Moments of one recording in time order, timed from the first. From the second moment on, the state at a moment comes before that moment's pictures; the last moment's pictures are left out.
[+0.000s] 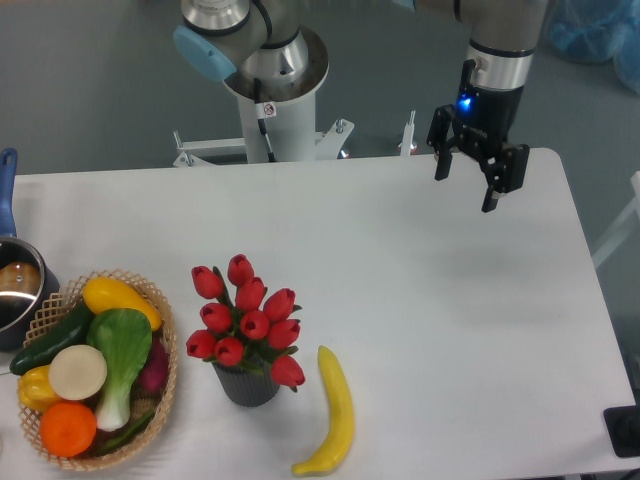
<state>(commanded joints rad) 2.92 -1.61 -1.83 -1.06 1.19 1.88</state>
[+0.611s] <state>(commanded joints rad) 2.91 -1.61 -1.86 -1.05 1.07 1.76</state>
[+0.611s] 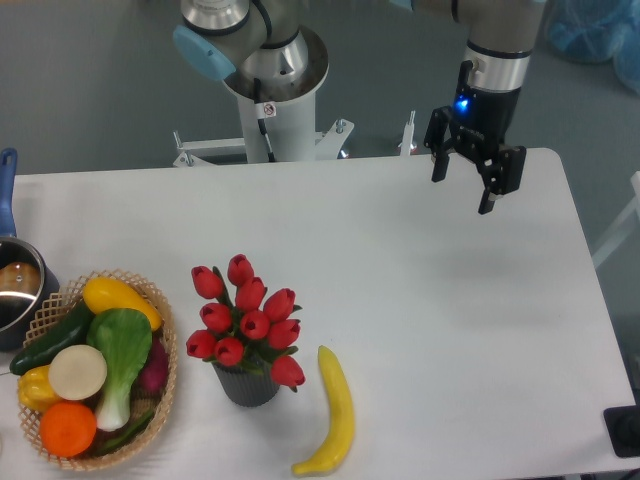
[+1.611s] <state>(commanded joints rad) 2.84 -1.71 -1.89 -0.97 0.66 1.50</state>
